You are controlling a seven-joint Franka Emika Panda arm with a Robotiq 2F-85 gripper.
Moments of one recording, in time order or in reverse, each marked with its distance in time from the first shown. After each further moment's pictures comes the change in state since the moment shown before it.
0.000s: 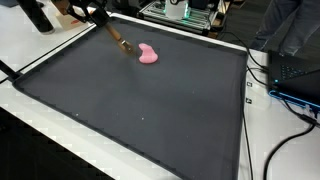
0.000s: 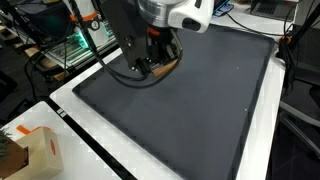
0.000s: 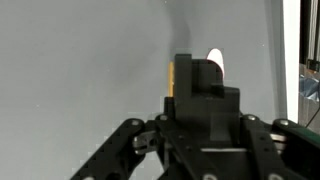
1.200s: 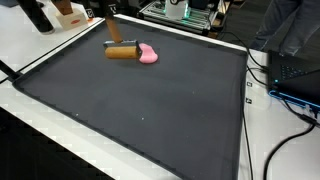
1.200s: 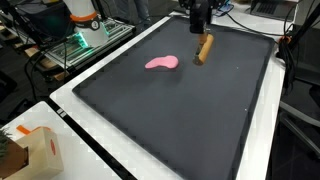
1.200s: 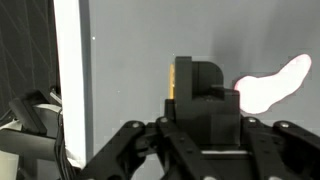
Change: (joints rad) arm 0.188 -0.301 0.095 -0.293 -0.230 0.549 -0.216
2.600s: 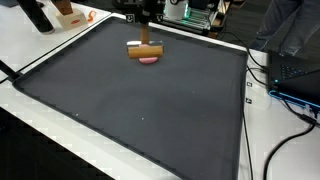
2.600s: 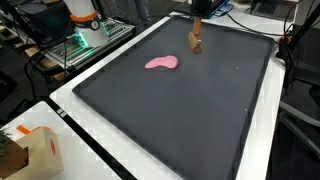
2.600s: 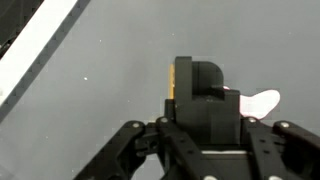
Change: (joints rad) arm 0.165 -0.068 0.097 -0.125 -0.402 -0.017 -0.019
